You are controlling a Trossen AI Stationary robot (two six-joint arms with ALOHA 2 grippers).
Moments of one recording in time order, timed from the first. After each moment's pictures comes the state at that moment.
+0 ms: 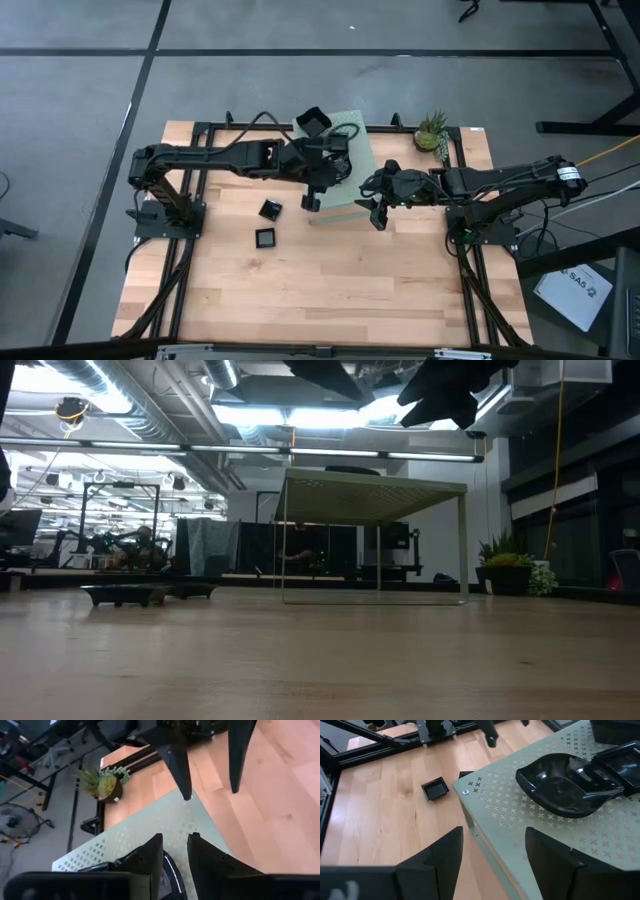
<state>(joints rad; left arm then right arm) 0.08 1.64 1.57 -0.55 -0.14 0.47 0.09 1.17 0.99 -0.40 0.29 0.33</state>
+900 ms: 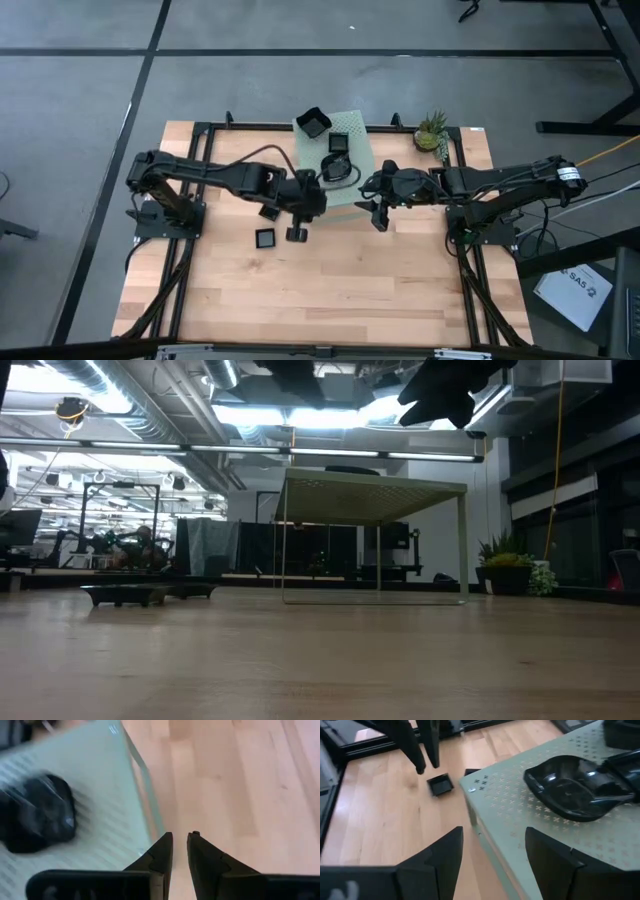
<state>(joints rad) -0.09 1.64 1.57 -0.84 -0.14 0.07 0.08 1.17 0.99 -0.39 0.24 0.28</state>
